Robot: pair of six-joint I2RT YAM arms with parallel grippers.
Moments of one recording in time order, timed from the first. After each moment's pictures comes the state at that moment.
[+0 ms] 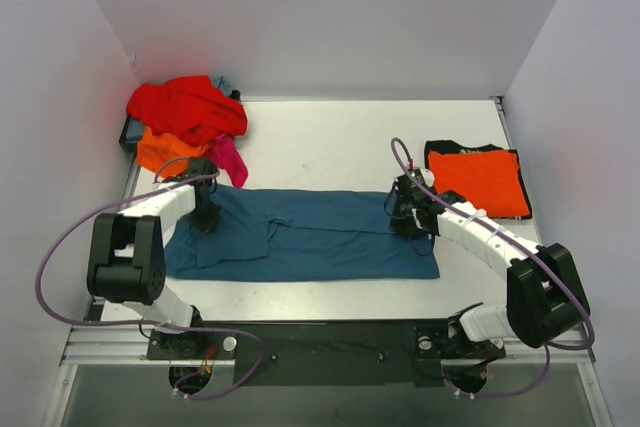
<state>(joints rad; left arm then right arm) -0.09 1.56 0.85 -0.57 -0.29 -1.04 0.45 1.36 0.78 -0.48 0.11 0.61</state>
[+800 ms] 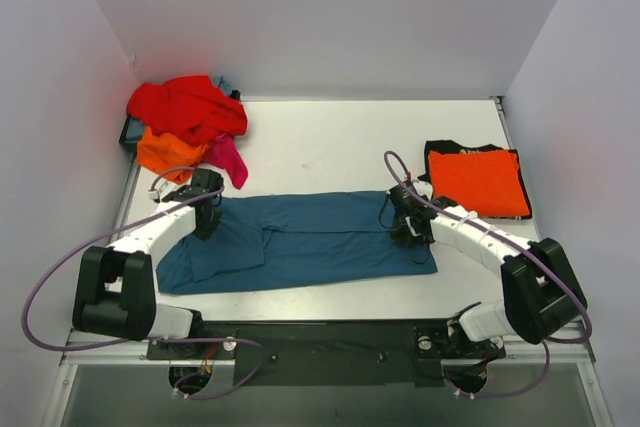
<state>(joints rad) -0.18 1.37 0.78 -0.63 -0.45 -1.17 0.49 1.38 0.74 -0.54 0.21 0.67</state>
